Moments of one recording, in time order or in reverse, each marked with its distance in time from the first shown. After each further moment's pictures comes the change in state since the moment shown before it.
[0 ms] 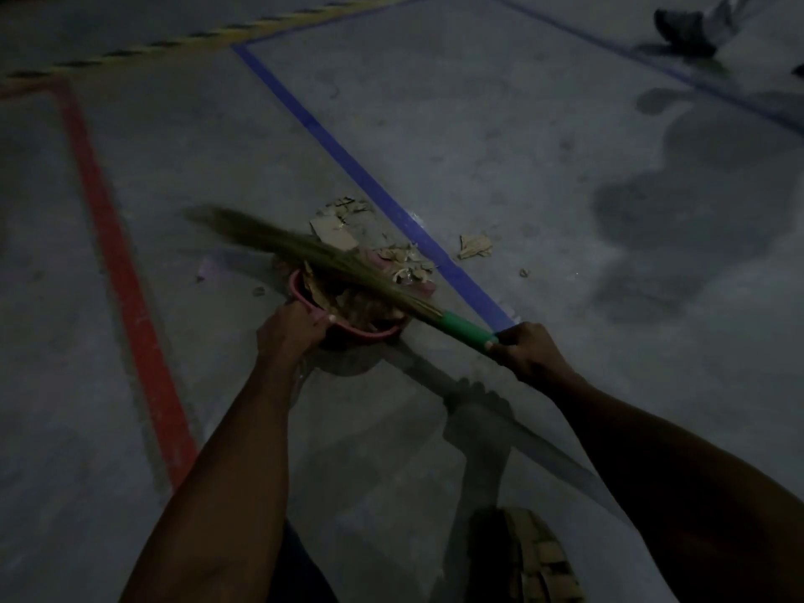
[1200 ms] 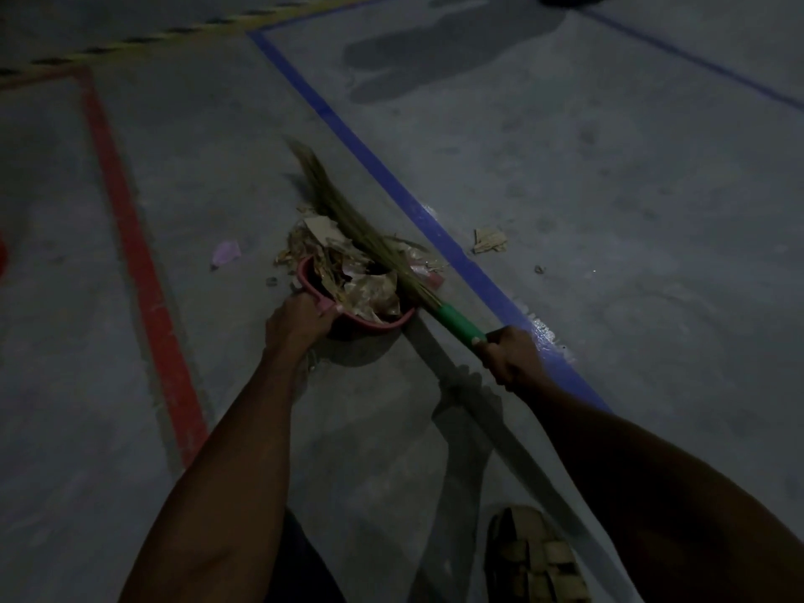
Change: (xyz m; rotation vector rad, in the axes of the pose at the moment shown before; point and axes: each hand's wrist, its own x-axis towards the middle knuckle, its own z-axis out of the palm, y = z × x) left_hand 0.005 -0.013 0.003 -0.082 0.056 0.072; right_hand 0.001 -0.029 0.041 0.075 0.024 0.122
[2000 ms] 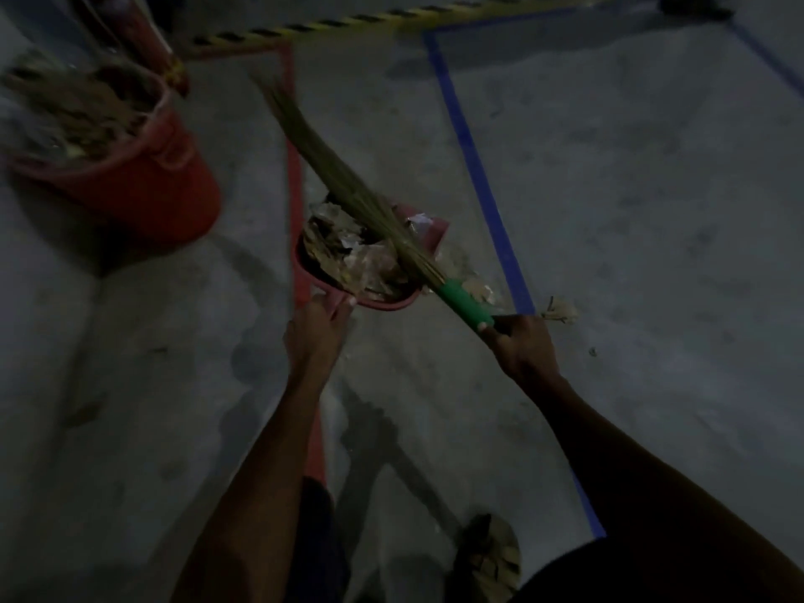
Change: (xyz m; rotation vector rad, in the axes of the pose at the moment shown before) left_hand -0.150 0.058 -0.218 -0.201 0.409 -0.454; right_hand -0.057 -0.240 -0.120 -0.135 -0.172 -0.340
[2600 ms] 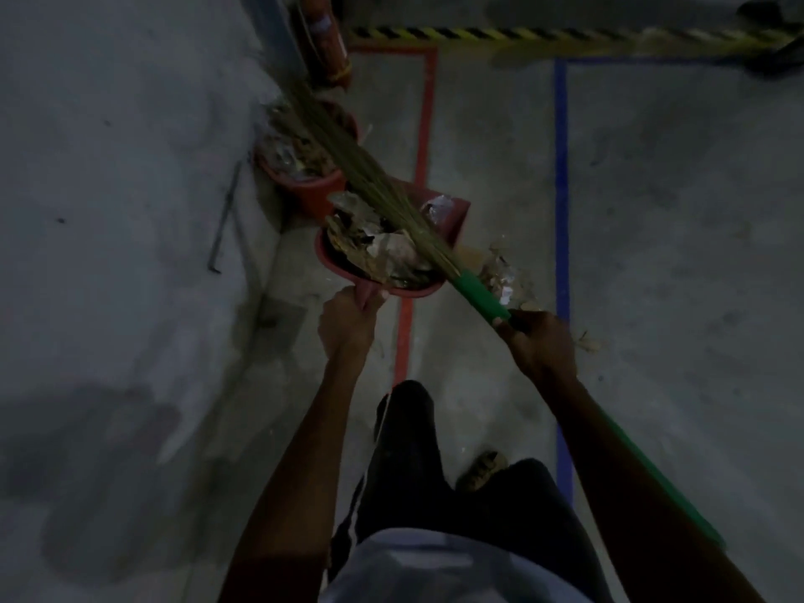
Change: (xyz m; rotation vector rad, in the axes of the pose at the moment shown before) left_hand -0.082 0.093 -0.392 -0.173 0.103 -0.296; right_hand -0.135 -0.350 -0.210 -0.139 -0.203 -0.180
